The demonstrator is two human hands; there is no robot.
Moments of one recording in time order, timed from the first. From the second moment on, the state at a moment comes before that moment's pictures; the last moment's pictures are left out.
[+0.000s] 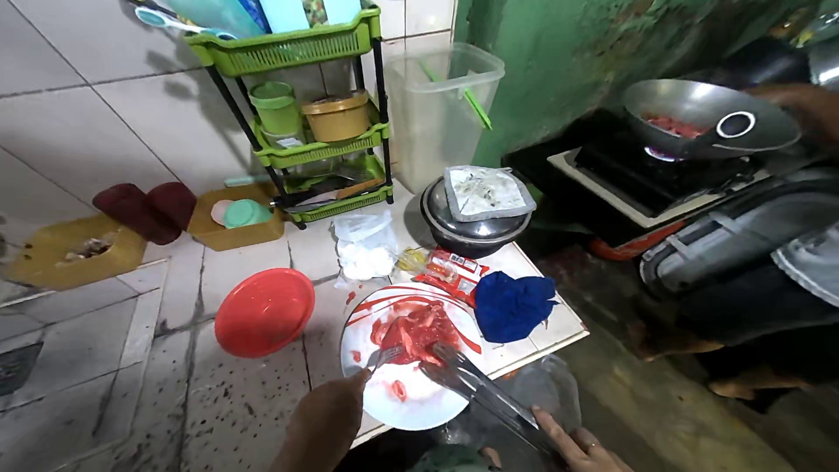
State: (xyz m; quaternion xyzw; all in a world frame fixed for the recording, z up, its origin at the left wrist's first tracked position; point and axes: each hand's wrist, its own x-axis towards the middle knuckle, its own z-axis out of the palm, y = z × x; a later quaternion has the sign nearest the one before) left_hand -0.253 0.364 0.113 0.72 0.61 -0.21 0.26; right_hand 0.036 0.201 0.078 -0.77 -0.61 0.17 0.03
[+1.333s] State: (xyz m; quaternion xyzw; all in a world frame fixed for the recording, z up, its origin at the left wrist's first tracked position) left_hand -0.252 0.349 0.116 0.74 0.60 -0.18 0.25; right_hand 0.049 0.224 0.092 -0.74 -0.66 0.16 0.03
